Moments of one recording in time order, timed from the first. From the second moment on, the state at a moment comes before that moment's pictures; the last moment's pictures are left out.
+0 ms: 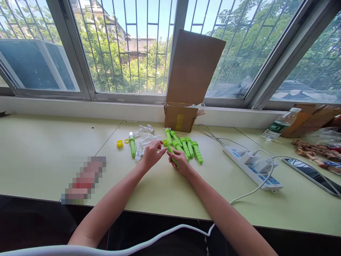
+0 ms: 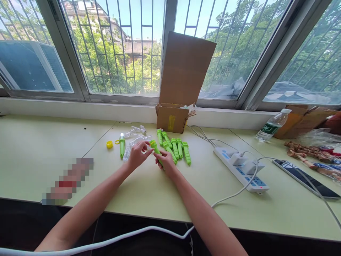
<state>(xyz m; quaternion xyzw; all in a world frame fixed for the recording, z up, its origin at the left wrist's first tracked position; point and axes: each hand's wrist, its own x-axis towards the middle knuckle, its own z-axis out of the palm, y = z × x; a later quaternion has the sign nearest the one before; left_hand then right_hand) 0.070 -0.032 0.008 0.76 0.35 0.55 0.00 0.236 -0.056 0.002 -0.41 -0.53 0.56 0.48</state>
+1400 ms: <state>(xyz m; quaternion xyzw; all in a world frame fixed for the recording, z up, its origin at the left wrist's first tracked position) 0.075 -0.036 0.009 0.75 0.40 0.53 -0.01 0.232 -0.057 0.000 -0.41 -0.52 0.57 0.49</state>
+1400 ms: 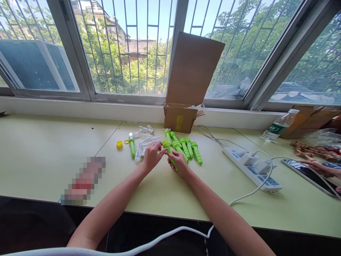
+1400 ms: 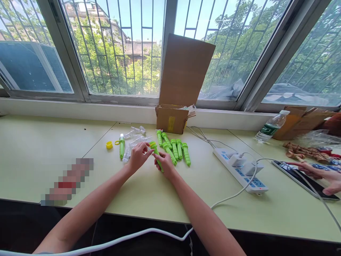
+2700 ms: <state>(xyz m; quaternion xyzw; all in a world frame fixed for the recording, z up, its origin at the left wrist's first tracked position) 0.075 -0.033 0.007 0.75 0.42 0.52 0.00 0.233 -0.054 -0.001 -0.37 -0.50 0.63 0.47</state>
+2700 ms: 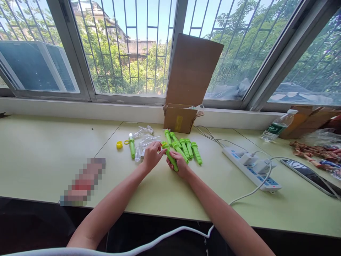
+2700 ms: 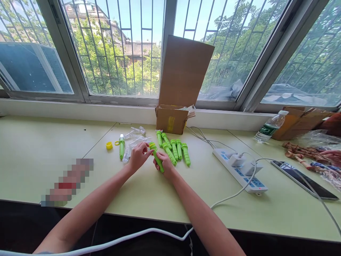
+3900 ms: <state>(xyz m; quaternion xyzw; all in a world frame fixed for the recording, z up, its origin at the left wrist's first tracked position) 0.074 -0.033 0.008 0.75 0.40 0.52 0.01 0.233 -0.052 -0.004 -0.37 -0.50 0.63 0.46</state>
